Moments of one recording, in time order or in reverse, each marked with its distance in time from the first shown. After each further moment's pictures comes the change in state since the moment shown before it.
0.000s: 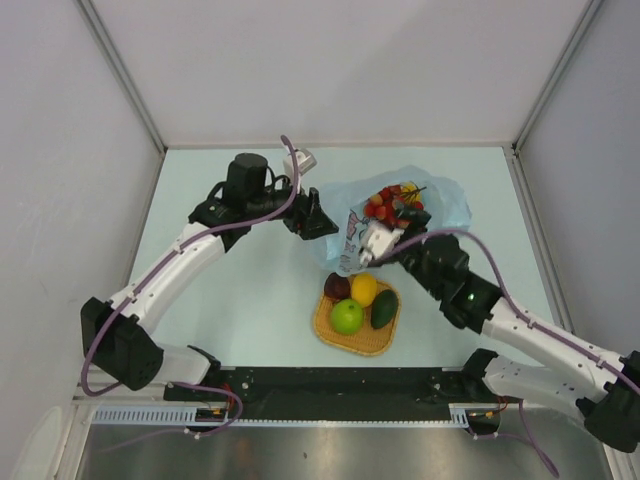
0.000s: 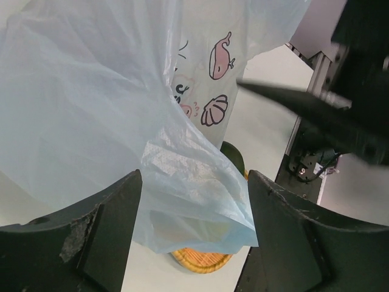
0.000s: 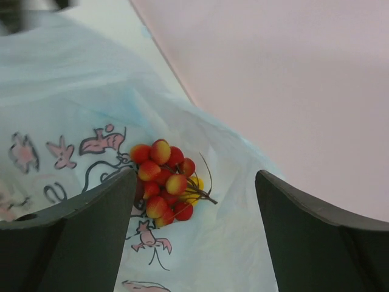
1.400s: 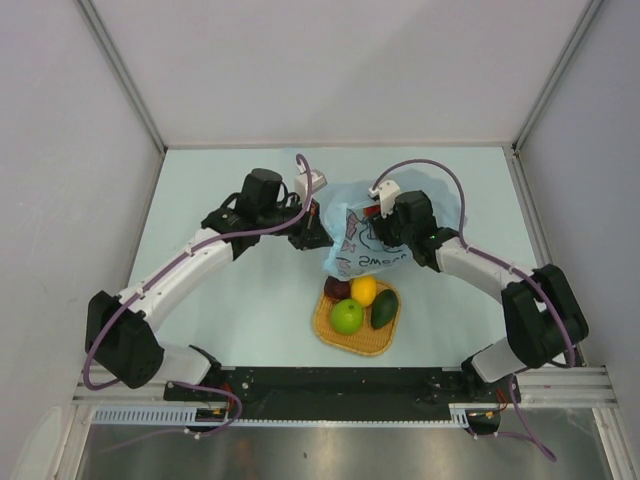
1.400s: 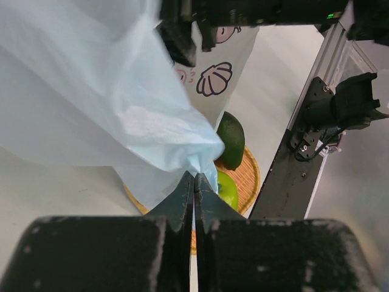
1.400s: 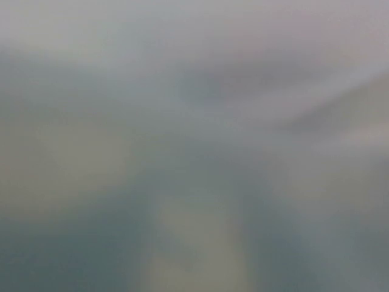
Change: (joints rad) left arm -0.062 0.018 -0.083 -0.044 -0.045 -0.004; right arm -0.361 0.566 0.198 -0.129 -0.185 0.665
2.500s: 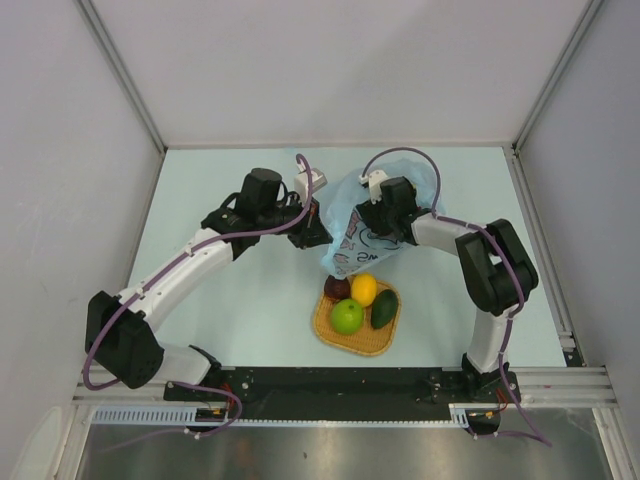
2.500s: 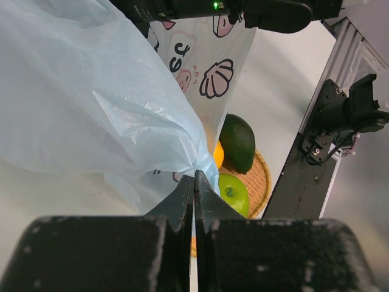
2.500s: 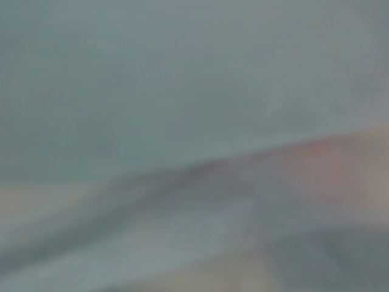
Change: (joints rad) left arm 0.000 -0.003 0.000 0.018 -0.028 0.033; right arm -0.053 0.412 0.241 0.079 0.021 -0.003
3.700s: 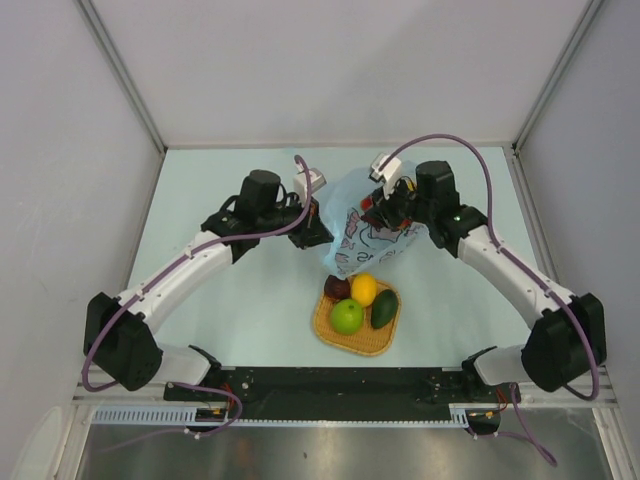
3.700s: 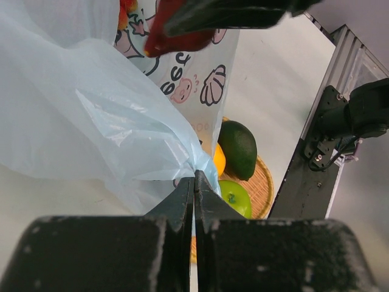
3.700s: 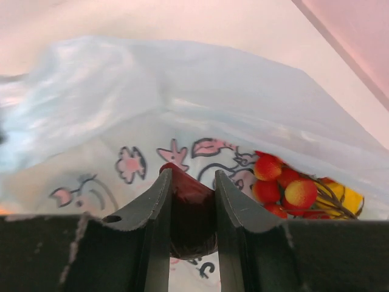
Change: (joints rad) left arm -0.002 -0.014 -0.031 0.060 -0.004 -0.011; right arm 0.009 -0.486 -0.003 -0.261 -0.454 -0.133
